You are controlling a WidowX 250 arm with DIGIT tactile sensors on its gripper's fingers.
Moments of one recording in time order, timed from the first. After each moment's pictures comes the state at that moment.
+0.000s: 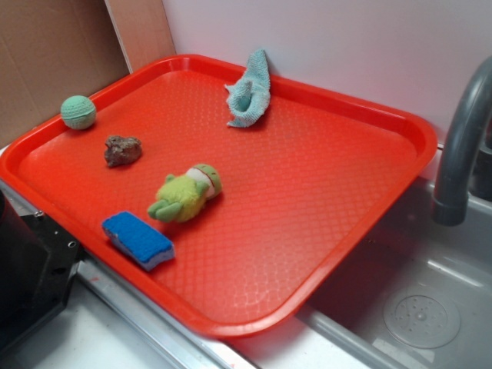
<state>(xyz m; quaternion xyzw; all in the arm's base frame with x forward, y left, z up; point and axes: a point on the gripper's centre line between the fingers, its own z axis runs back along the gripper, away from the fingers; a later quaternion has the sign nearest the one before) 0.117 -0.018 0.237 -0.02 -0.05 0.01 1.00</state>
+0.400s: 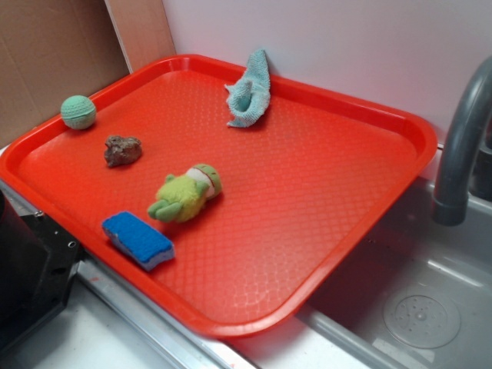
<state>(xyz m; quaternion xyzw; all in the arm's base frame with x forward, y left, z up) 0.116 -0.016 0.232 -0.01 -0.04 0.01 1.00</state>
